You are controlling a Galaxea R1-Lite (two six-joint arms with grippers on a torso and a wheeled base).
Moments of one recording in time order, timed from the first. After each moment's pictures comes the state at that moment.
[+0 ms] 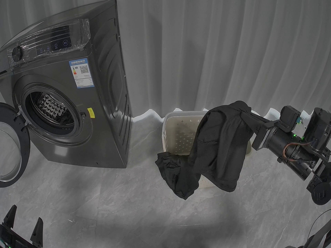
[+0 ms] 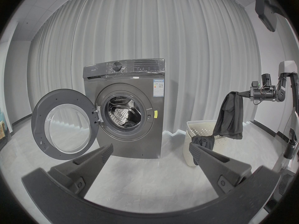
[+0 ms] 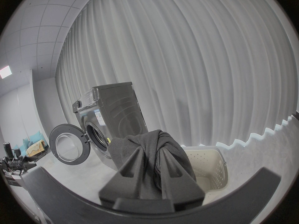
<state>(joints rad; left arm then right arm) 0.00 0.02 -0.02 0.00 0.02 -0.01 0.52 1.58 -0.48 -1.19 -0.06 0.16</state>
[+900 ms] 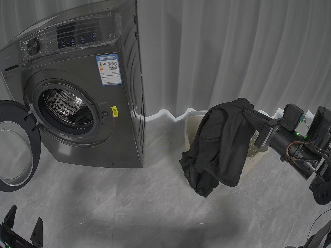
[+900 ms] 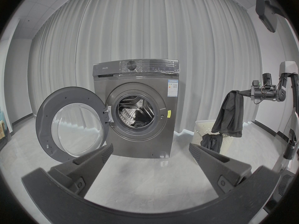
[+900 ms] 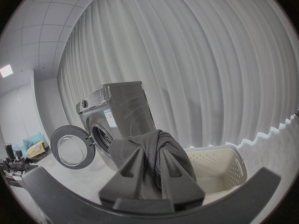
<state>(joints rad) 0.00 0.02 -0.02 0.00 0.02 -0.01 0.52 1.56 -0.48 -1.19 -0.06 0.16</state>
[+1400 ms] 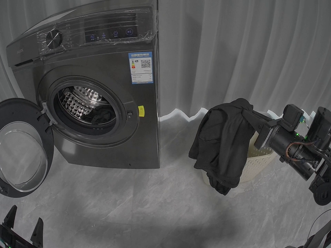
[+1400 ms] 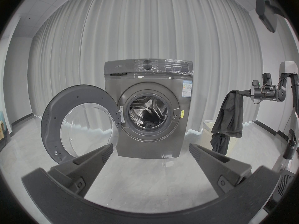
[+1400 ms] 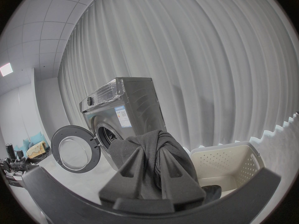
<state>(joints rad) 0.00 0.02 -0.02 0.00 0.02 -0.01 0.53 1.55 -0.47 -1.19 -0.05 0.16</state>
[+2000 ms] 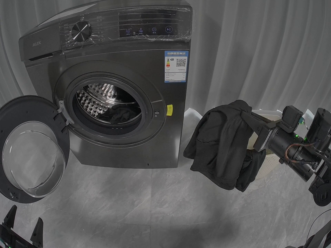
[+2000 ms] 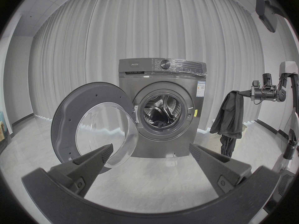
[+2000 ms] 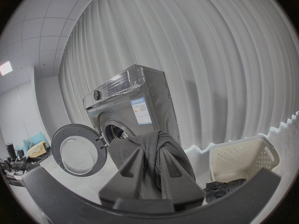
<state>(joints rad) 0.00 0.02 -0.02 0.00 0.02 -0.01 0.53 1.56 -0.47 -1.19 -0.05 0.16</state>
